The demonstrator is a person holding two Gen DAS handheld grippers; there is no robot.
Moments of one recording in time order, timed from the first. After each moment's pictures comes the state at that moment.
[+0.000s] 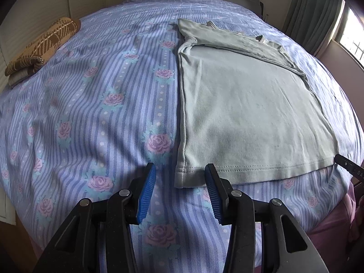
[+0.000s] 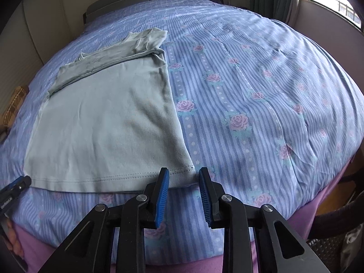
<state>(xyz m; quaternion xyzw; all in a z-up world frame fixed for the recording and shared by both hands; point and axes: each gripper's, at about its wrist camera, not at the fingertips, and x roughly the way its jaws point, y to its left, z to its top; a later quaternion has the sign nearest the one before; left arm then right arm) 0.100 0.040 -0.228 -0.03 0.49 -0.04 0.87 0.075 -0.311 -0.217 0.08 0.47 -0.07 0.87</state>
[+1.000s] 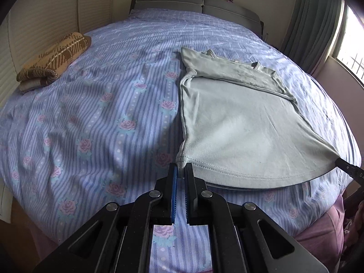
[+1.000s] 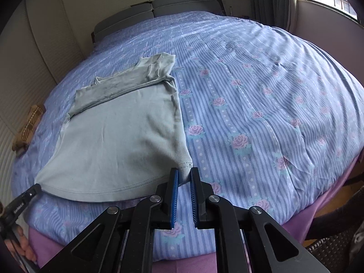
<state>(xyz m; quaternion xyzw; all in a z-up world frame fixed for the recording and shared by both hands) 0.082 0.047 -0.181 -0.06 0.43 -0.04 0.90 0.058 -0.319 -0.175 0.13 0.42 -0.04 0.90</state>
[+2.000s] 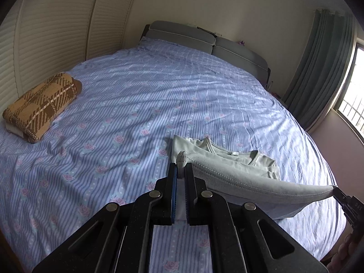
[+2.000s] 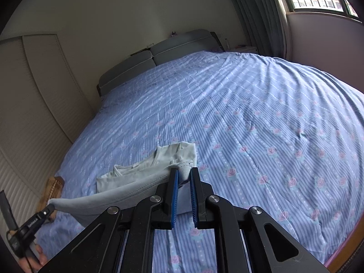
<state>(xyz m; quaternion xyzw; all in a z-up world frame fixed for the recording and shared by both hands) 0.231 0.055 -0.094 -0.15 0.34 -0.01 0.93 0.171 -0.337 -0.078 0.20 0.29 -0.04 0.93</state>
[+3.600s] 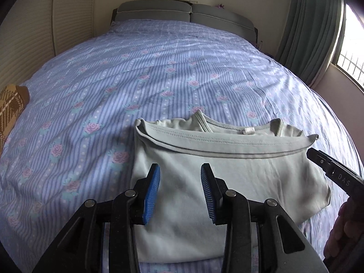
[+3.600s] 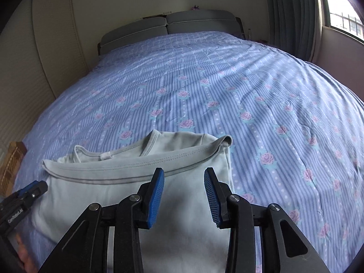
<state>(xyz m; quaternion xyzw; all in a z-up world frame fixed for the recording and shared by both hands) 0.339 -0.010 -0.183 -0.04 0.41 -0.07 0.91 0.330 -0.272 -0.171 0.08 0.37 -0.02 0.93</state>
